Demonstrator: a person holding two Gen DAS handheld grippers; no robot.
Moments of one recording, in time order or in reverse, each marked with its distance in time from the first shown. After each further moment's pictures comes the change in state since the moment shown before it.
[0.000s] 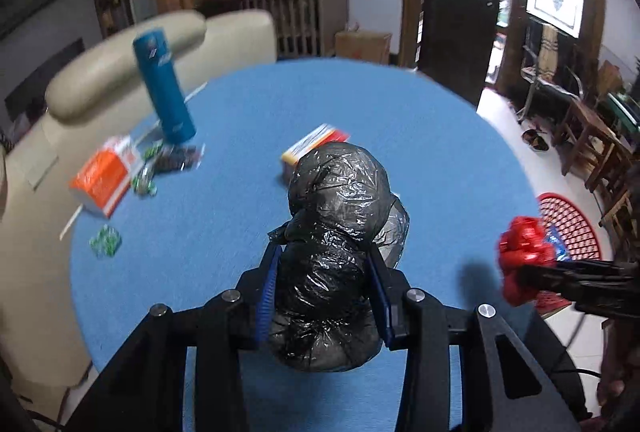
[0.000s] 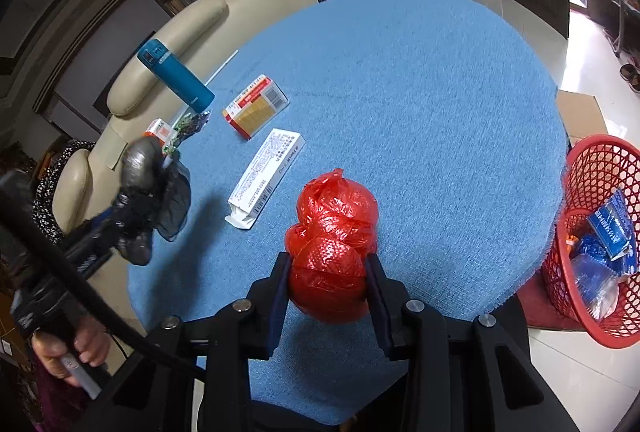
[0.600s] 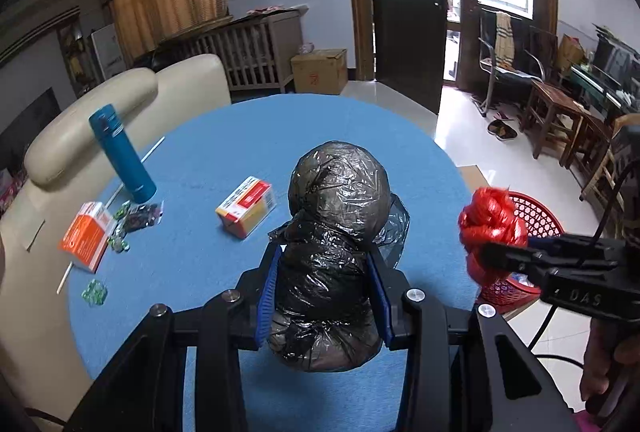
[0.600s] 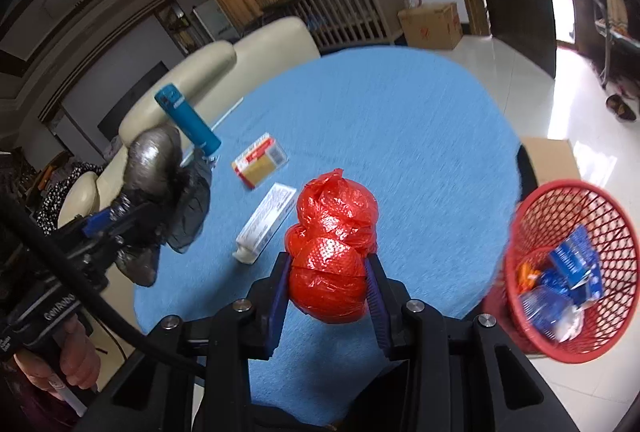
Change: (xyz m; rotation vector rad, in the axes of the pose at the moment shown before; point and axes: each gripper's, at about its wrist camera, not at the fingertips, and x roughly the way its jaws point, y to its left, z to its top) left arm -0.031 -0.073 0.027 0.144 -0.060 -0.062; right arm -0.075 -0.008 0.002 -0.035 -0.184 -0.024
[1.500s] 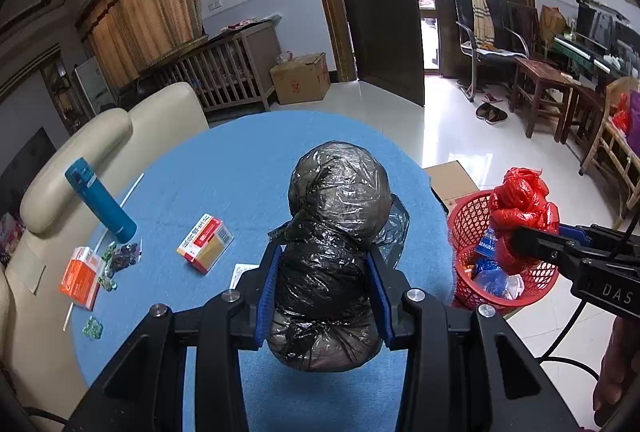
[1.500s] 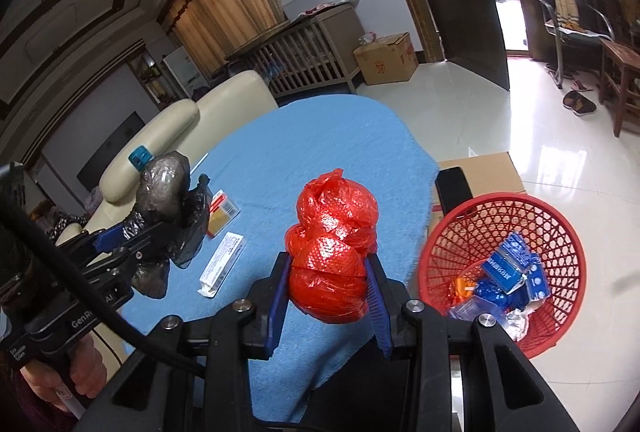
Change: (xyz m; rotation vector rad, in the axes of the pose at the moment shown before) left arm 0.004 -0.086 0.026 0.125 -0.013 0.024; right arm -0.067 -0.067 -0.002 0.111 -0.152 -0.083
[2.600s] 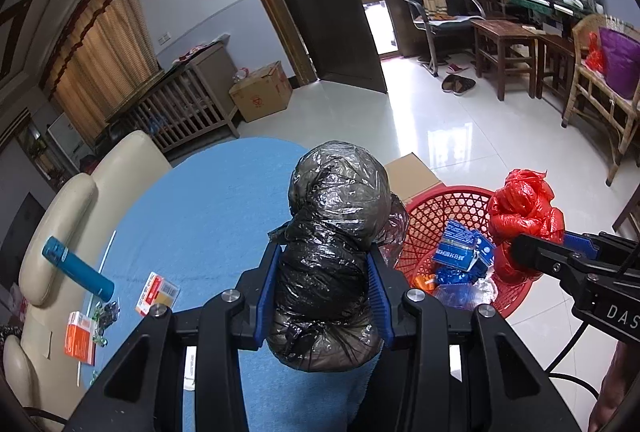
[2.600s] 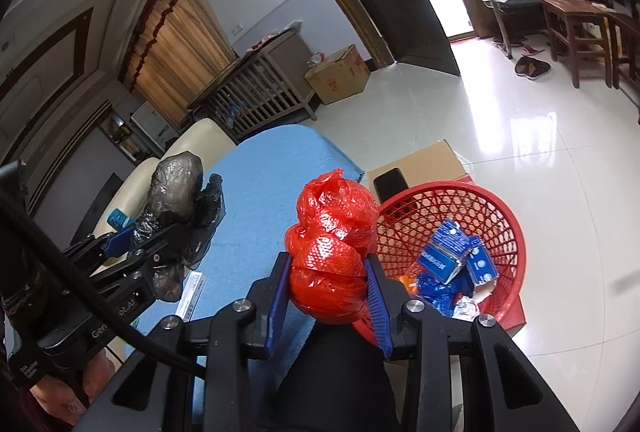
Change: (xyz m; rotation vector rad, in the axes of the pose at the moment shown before) left arm 0.021 -0.124 0.033 0.216 -0.003 -0.024; right arm -0.046 -0.101 -0.013 0.218 -0.090 -0.044
